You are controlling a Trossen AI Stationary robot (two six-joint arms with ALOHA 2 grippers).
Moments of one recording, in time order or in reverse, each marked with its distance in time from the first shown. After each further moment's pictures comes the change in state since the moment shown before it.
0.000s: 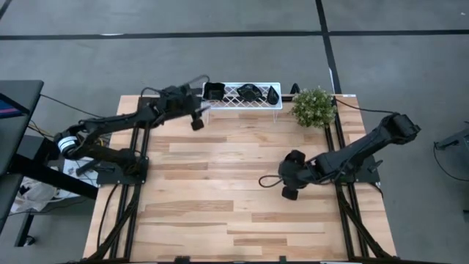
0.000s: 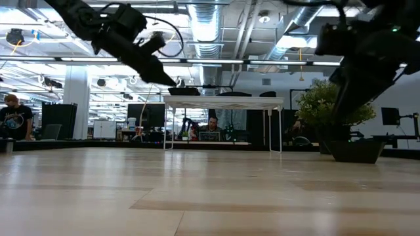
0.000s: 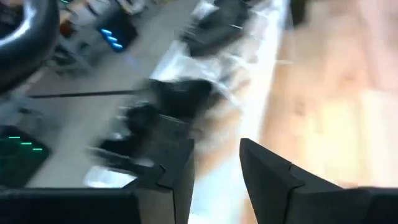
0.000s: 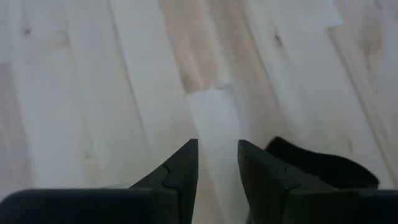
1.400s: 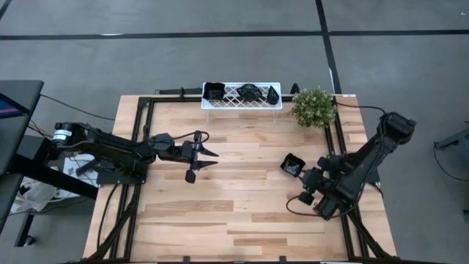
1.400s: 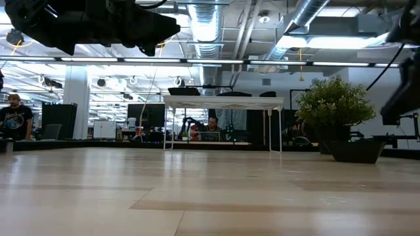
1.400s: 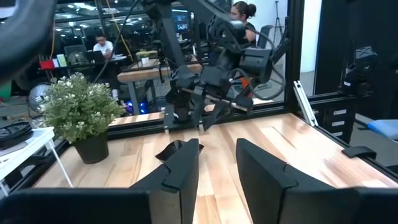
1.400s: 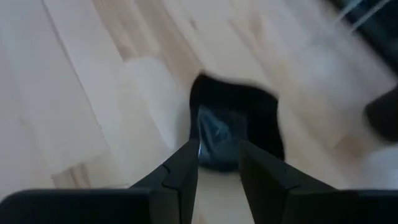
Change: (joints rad) left arm -0.628 -0.070 -0.346 0.679 0.079 -0.373; right arm 0.482 -0.002 -0.059 -0.429 0.436 0.755
